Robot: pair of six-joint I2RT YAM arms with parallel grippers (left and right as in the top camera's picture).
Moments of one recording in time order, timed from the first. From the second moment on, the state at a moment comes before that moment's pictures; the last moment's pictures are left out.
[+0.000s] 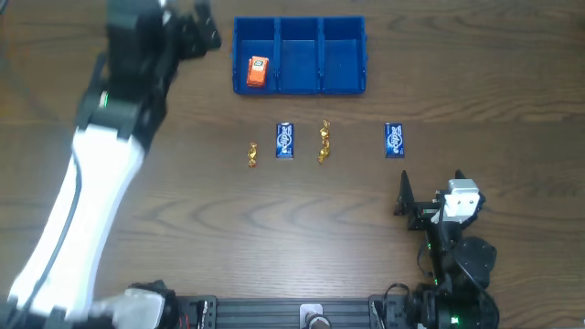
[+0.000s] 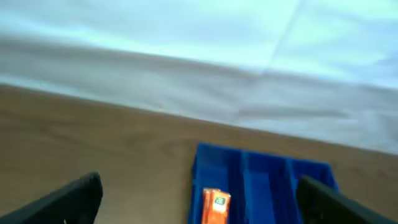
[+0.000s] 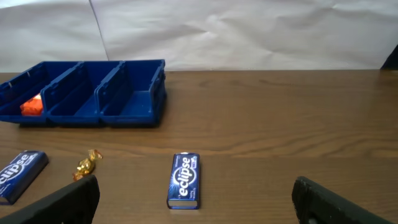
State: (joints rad) left arm -0.24 1.41 1.37 -0.33 -0.14 -0.32; right arm -0.09 0.01 0.07 -0.22 -0.12 0.01
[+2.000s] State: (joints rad) left arm 0.02 0.01 0.01 -0.09 0.10 -0.10; right arm -0.09 0.01 0.07 -0.22 -0.12 0.01
